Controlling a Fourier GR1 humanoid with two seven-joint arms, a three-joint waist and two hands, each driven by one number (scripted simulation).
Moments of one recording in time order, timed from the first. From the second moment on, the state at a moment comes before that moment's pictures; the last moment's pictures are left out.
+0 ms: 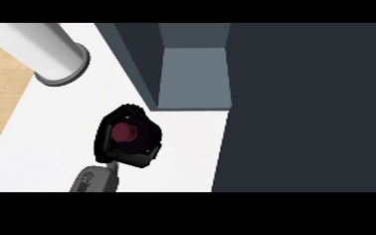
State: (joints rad) left arm -0.14 0.00 -0.07 -1.21 0.07 -0.03 -0.64; right arm -0.61 -0.29 -0.03 -2.47 -0.12 -0.18 1.03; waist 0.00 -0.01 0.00
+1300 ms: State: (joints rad) left arm -0.61 0.00 -0.34 -1.42 0.23 0.54 -0.05; right arm -0.59 -0.29 -0.06 -2.46 -0.15 -0.14 1.01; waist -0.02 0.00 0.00
